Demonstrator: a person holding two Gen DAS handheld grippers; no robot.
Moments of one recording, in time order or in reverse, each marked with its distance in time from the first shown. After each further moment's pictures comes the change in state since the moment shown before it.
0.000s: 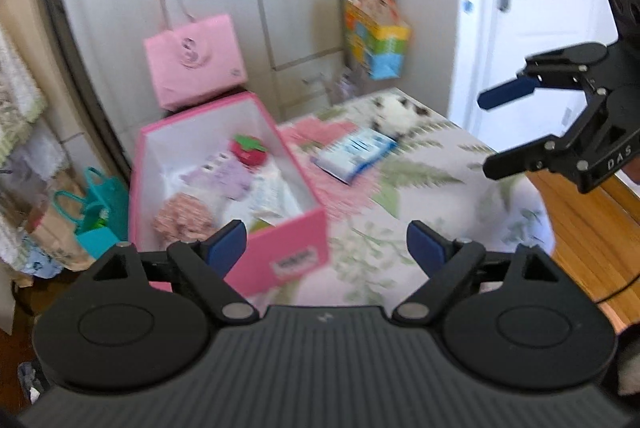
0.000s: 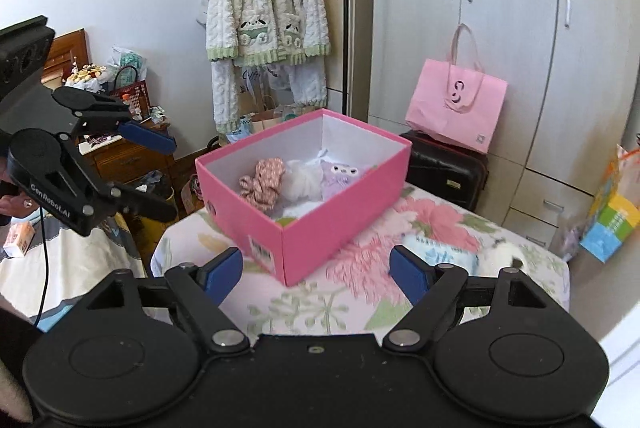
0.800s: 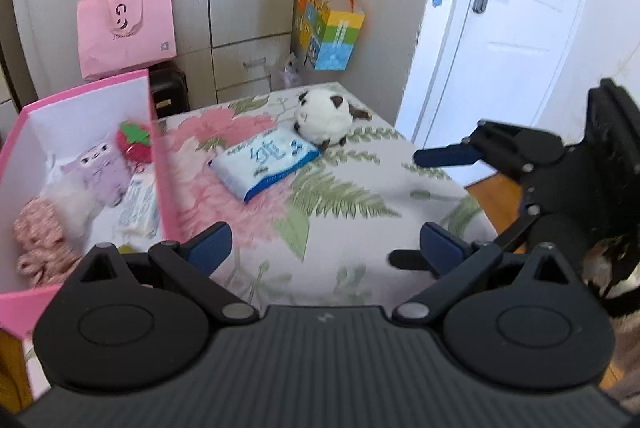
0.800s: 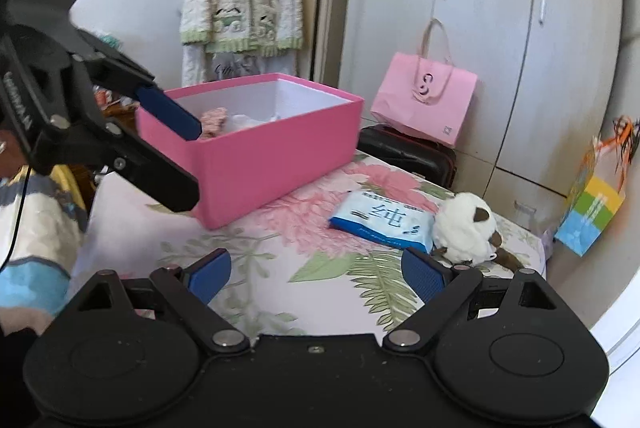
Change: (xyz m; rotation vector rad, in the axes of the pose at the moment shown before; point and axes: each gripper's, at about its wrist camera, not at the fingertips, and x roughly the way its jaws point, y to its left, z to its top) left arm 0.117 -0.056 0.029 -0.108 0.005 -0.160; right arm 0.043 -0.059 -0.088 -0.046 -0.063 -0.094
